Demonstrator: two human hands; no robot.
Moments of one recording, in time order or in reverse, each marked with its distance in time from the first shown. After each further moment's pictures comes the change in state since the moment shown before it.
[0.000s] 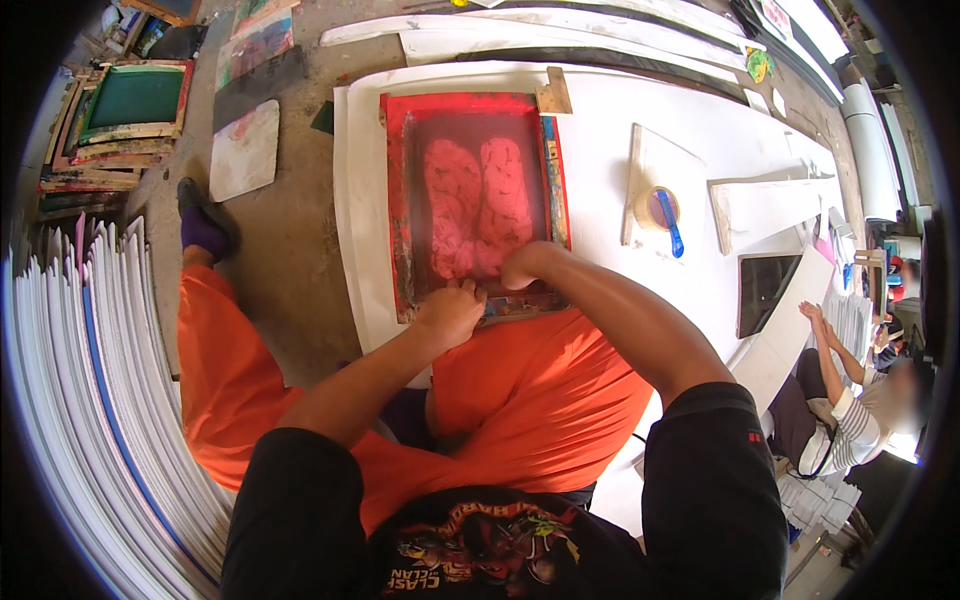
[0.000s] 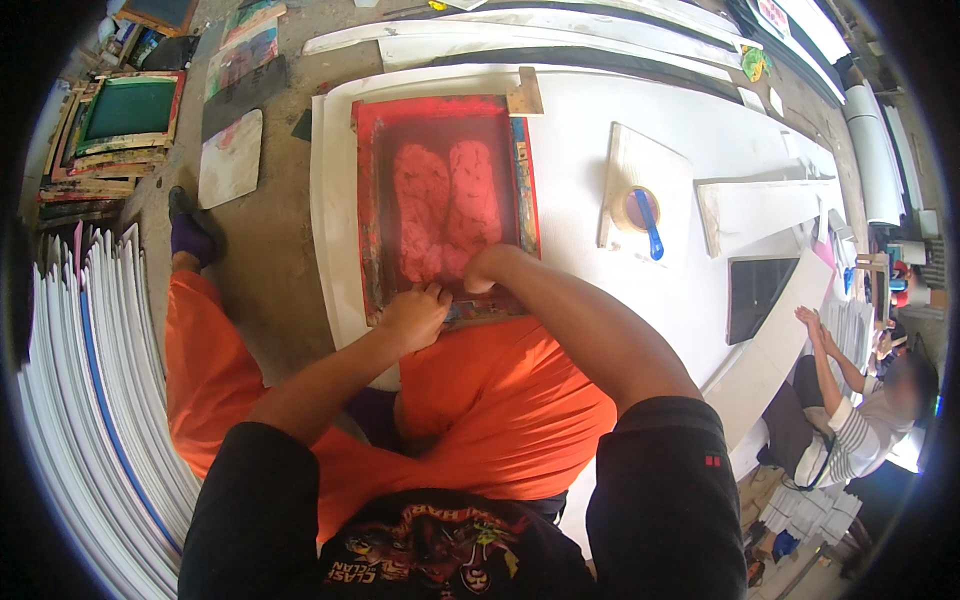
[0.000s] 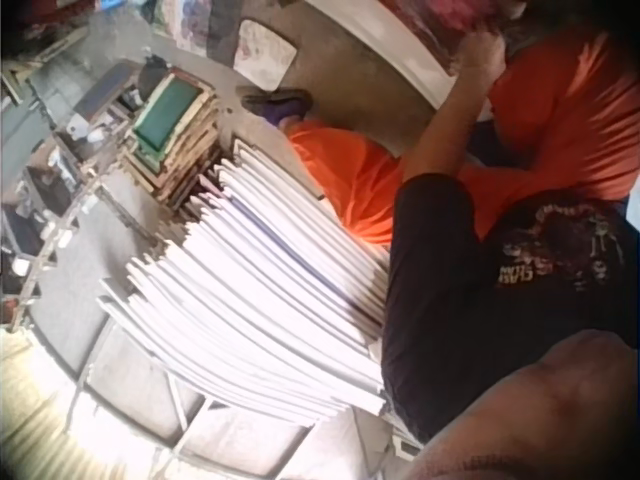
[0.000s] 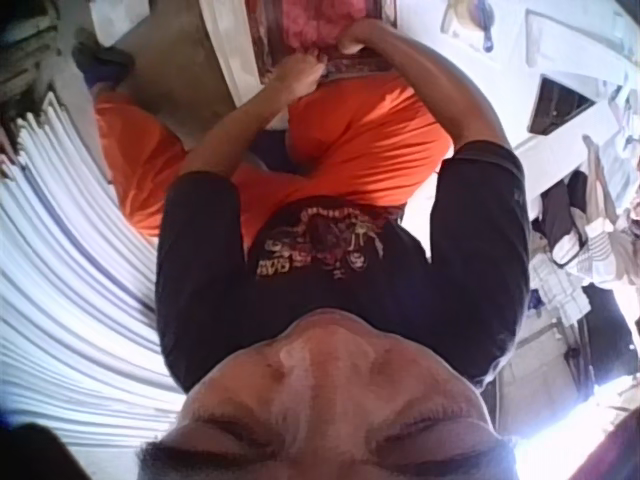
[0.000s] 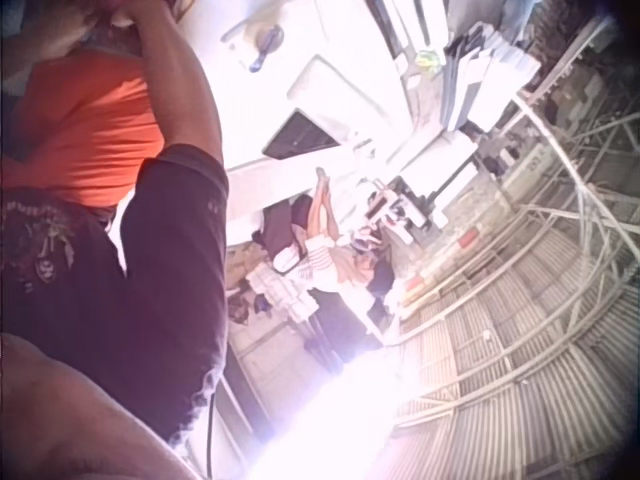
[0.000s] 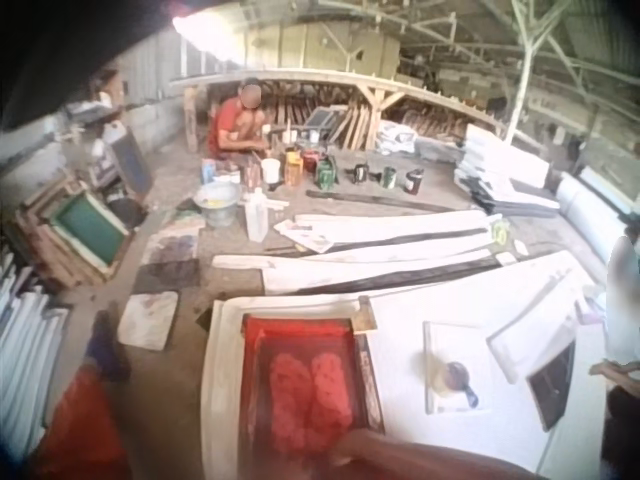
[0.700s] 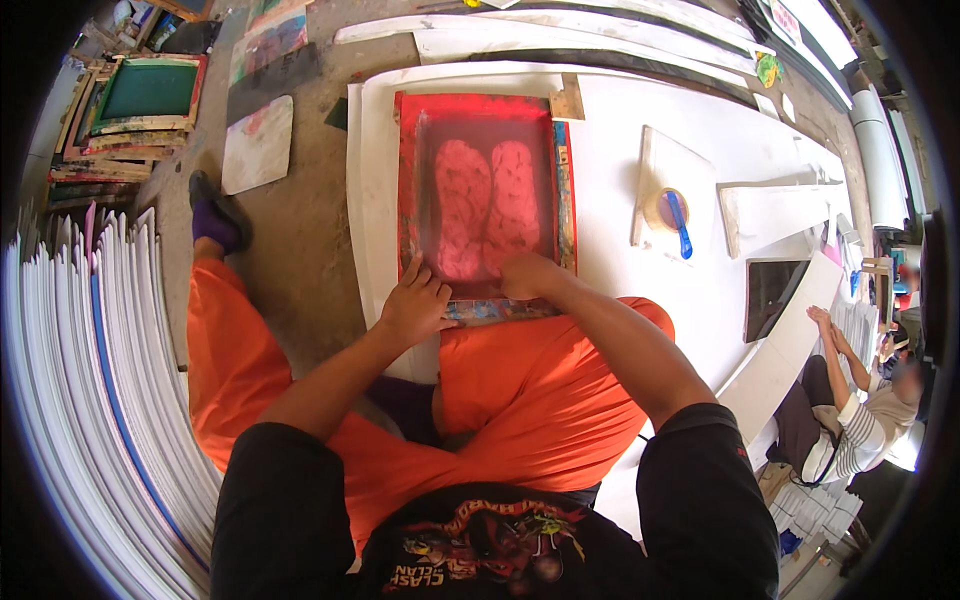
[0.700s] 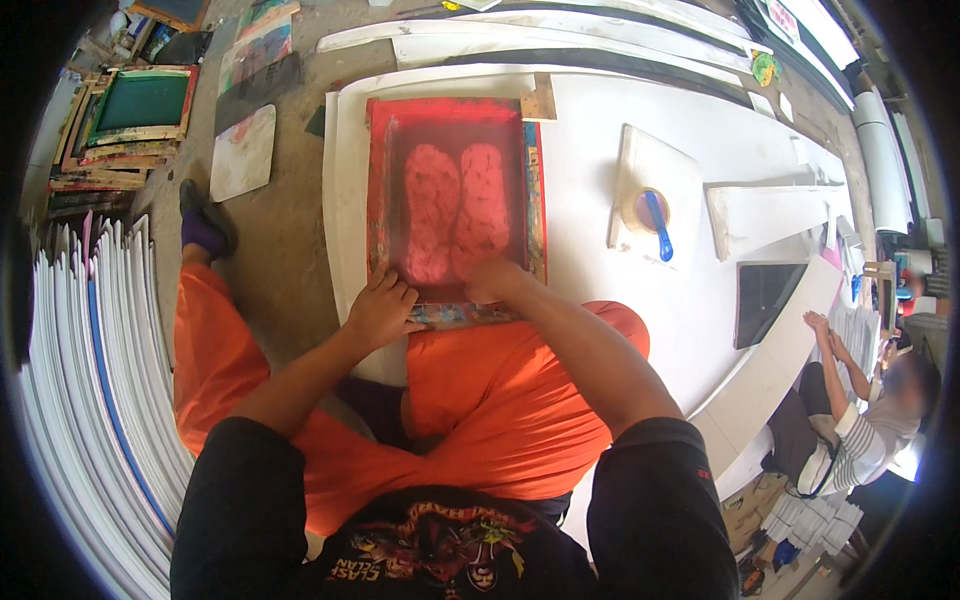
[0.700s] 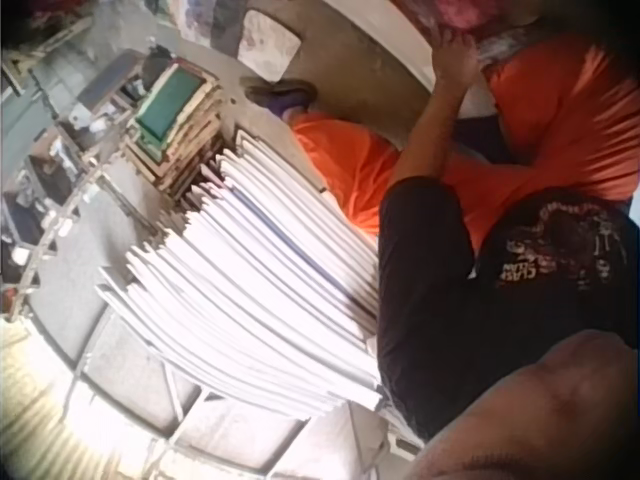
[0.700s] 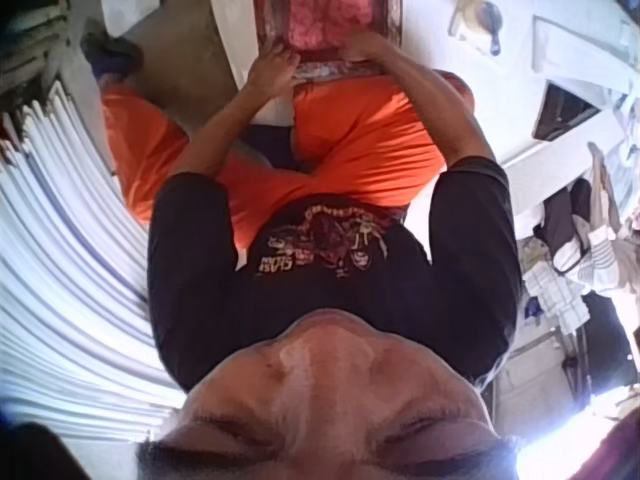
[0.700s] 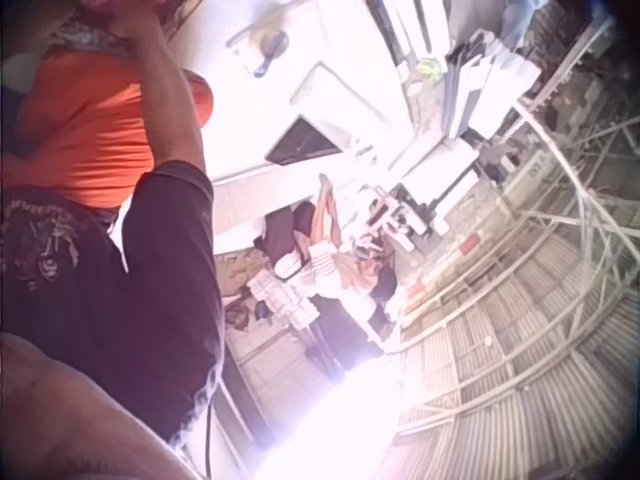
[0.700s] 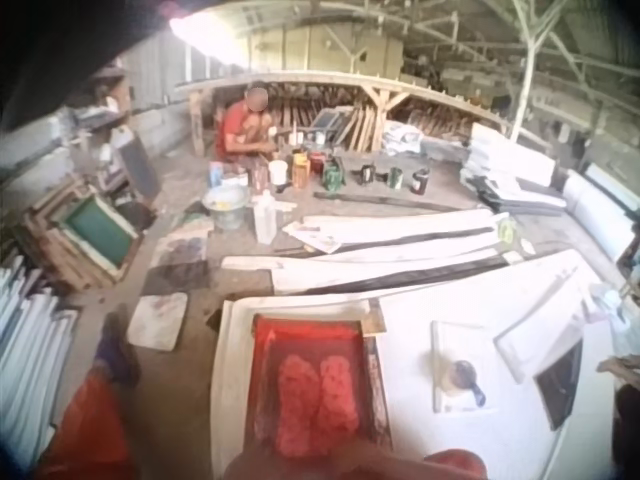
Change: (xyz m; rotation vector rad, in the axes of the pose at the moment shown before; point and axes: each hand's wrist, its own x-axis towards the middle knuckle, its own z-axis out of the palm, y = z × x) left_hand -0.047 -0.052 0.002 0.223 0.198 0.076; right_hand 0.022 -0.002 0.044 0.089 0.441 -0.237
